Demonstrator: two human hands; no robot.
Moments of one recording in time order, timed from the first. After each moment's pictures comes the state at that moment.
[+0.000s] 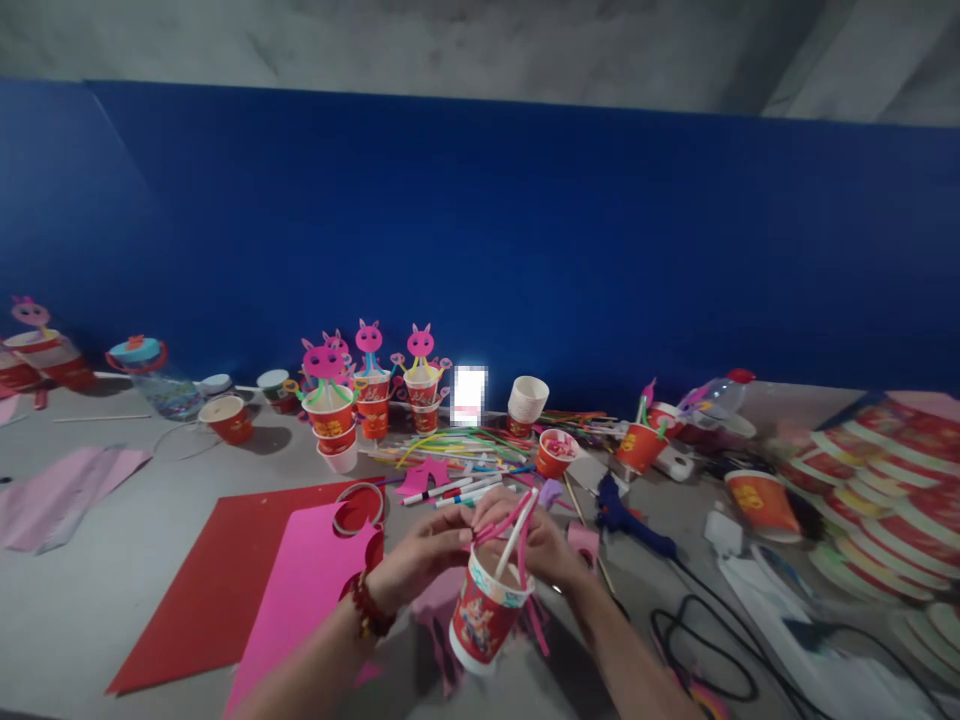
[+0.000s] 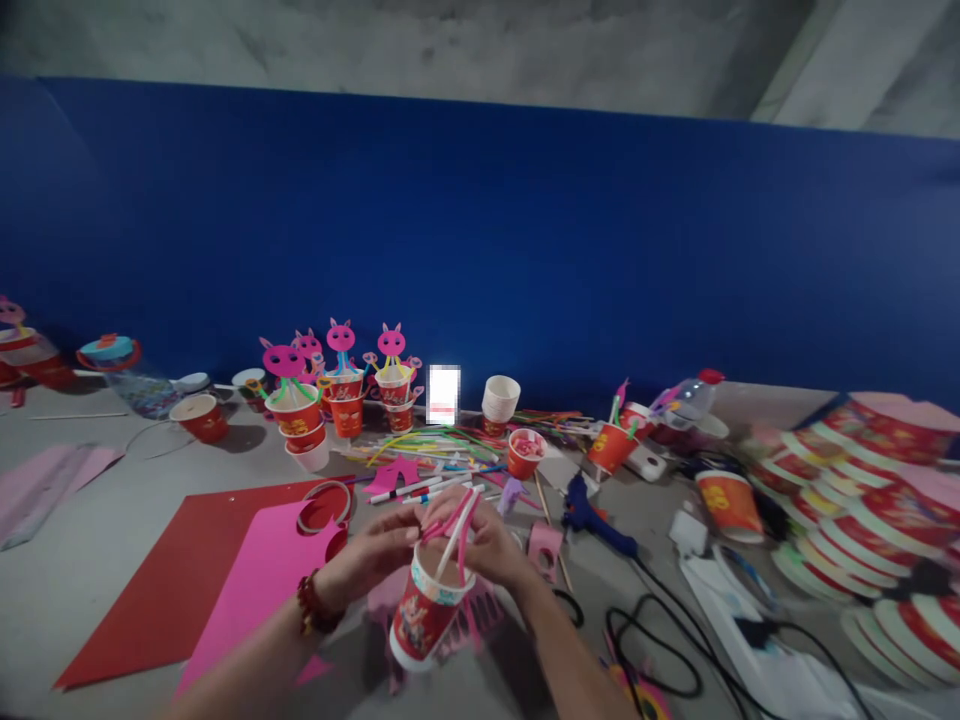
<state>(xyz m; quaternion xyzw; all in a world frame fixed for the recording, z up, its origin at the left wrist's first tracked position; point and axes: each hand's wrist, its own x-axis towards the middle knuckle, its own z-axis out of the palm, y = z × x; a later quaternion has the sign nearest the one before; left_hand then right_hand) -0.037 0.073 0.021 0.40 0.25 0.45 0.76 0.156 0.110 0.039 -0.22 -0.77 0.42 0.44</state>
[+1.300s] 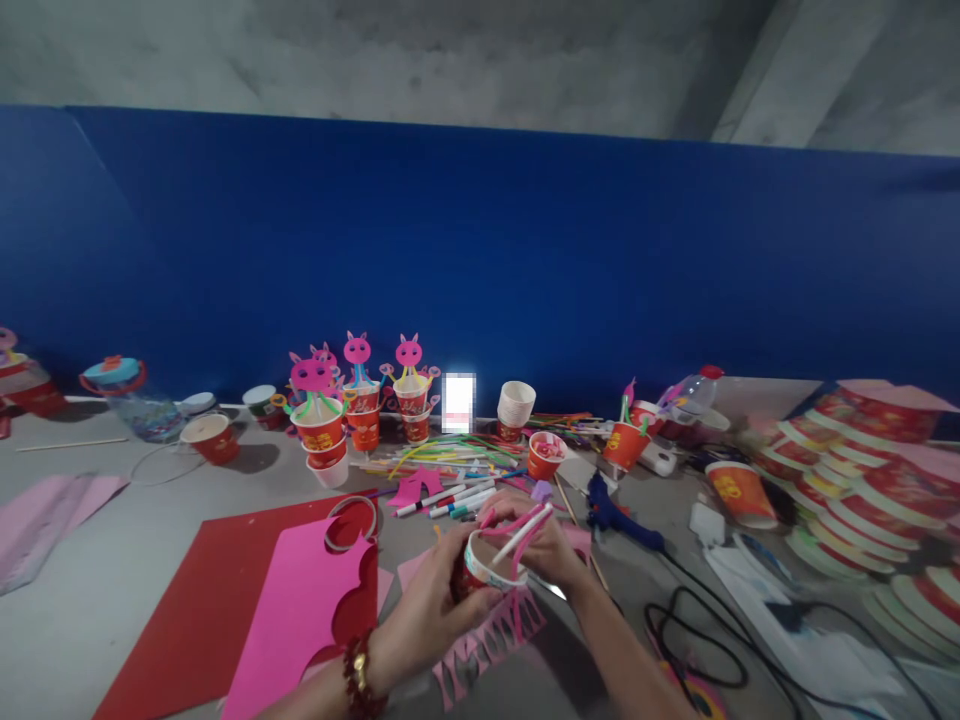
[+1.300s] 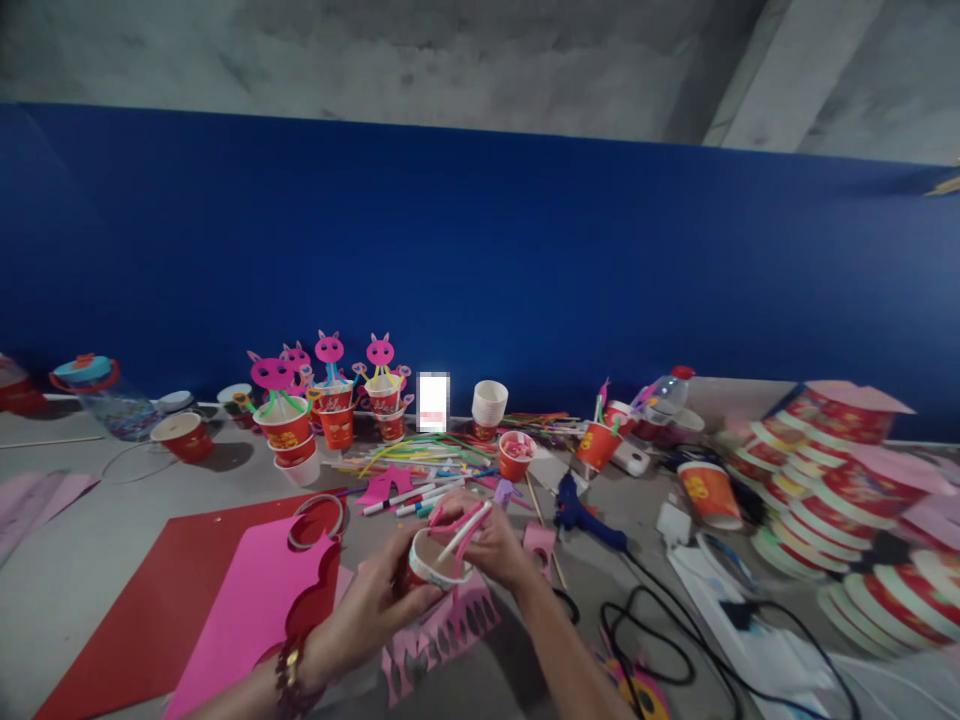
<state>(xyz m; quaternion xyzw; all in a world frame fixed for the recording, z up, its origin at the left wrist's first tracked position) -0.026 0.036 0.035 0.70 0.39 0.41 0.43 0.168 0.109 0.041 -0.26 -0.76 0.39 0.45</state>
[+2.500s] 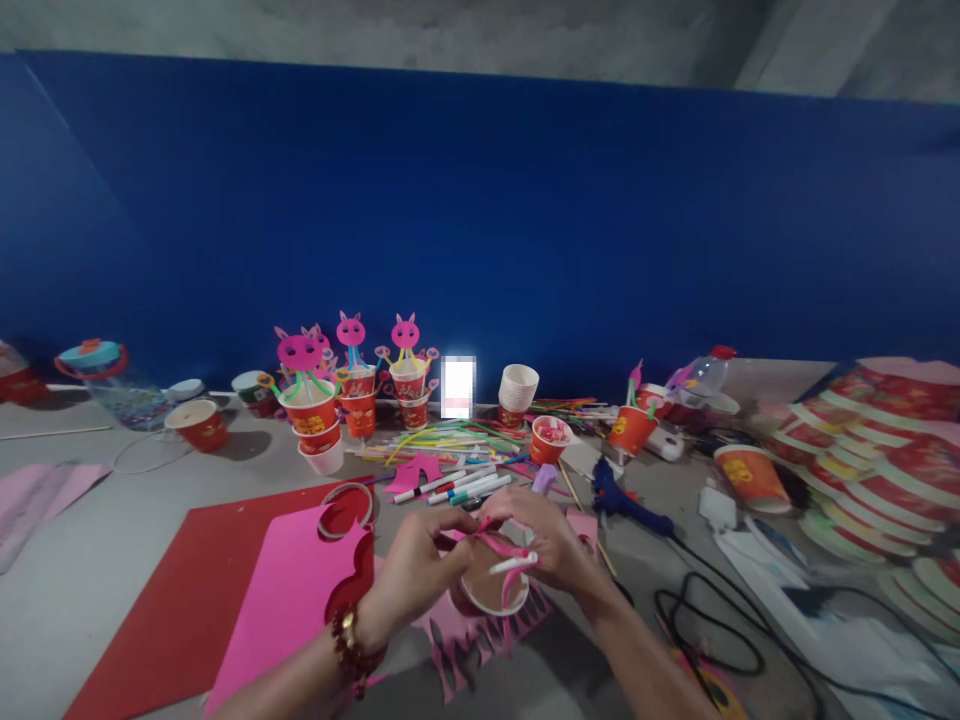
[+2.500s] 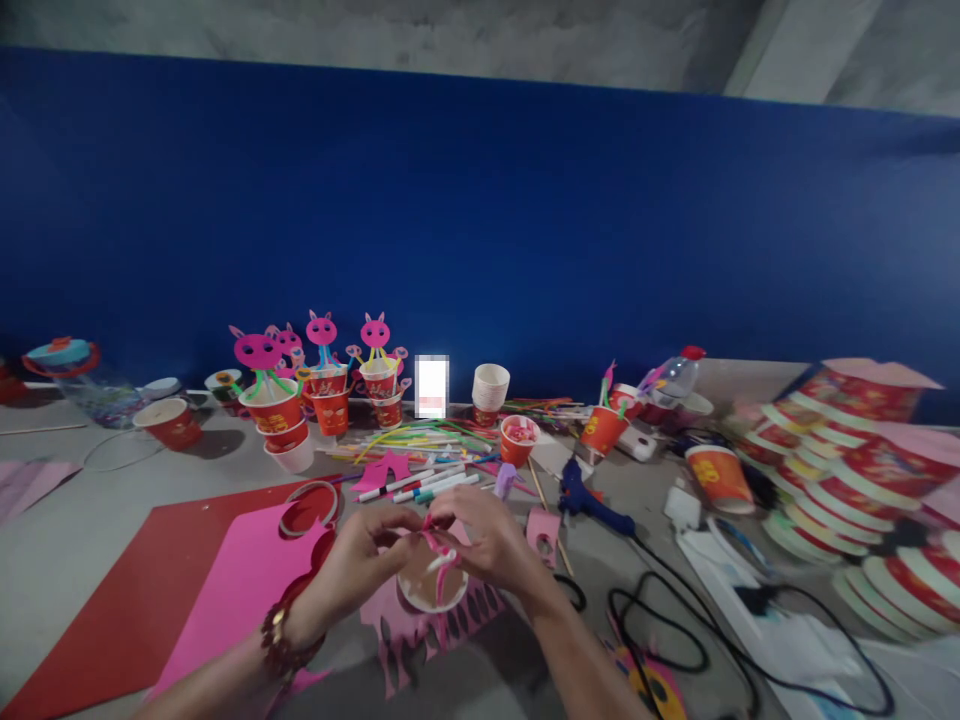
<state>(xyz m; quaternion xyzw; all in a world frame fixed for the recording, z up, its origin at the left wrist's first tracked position) -0.030 0.058 0.046 0.67 0.48 0.39 0.40 0.167 0.098 0.039 -0.22 -0.84 0.26 0.43</state>
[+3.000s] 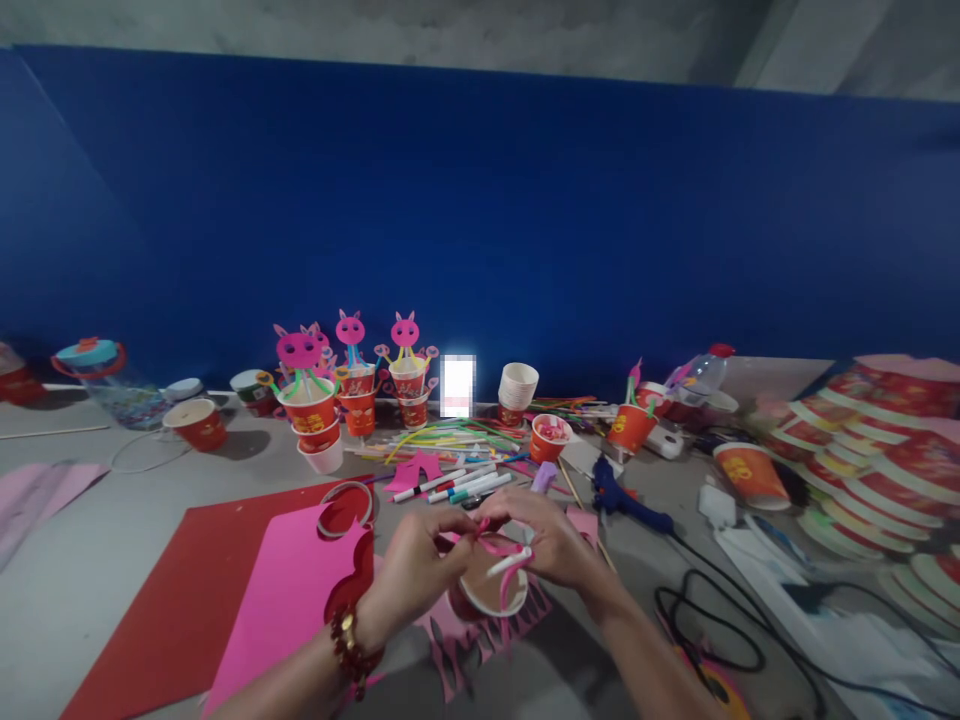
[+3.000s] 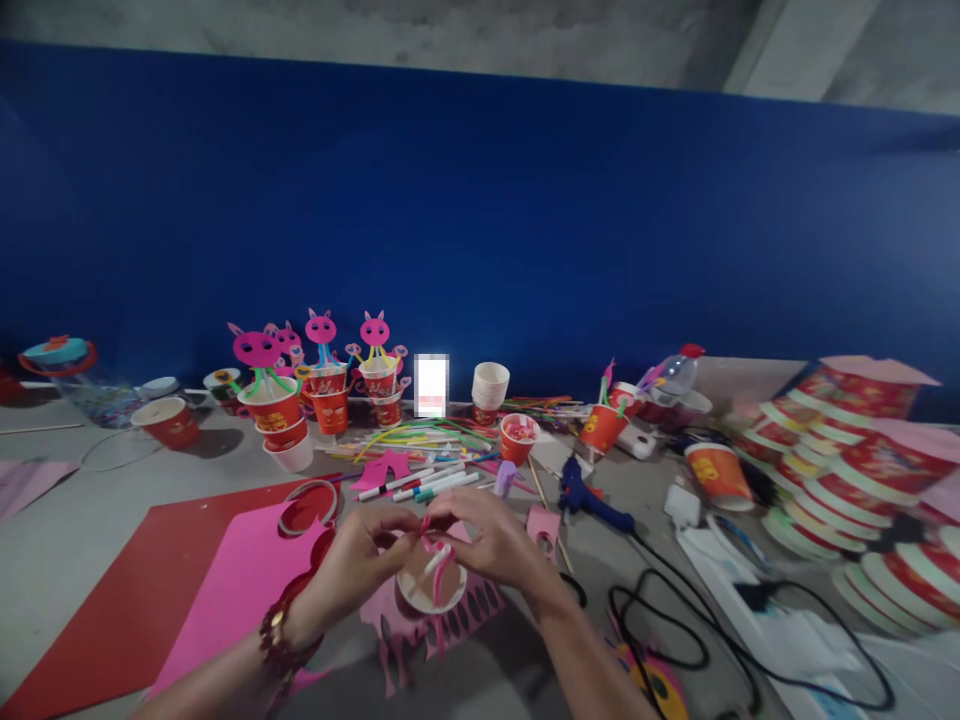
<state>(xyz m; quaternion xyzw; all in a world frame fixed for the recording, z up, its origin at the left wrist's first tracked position) -0.032 0.058 0.044 0.70 0.48 0.39 0.36 0.170 0.099 0.038 -0.24 -0.84 0.29 0.38</state>
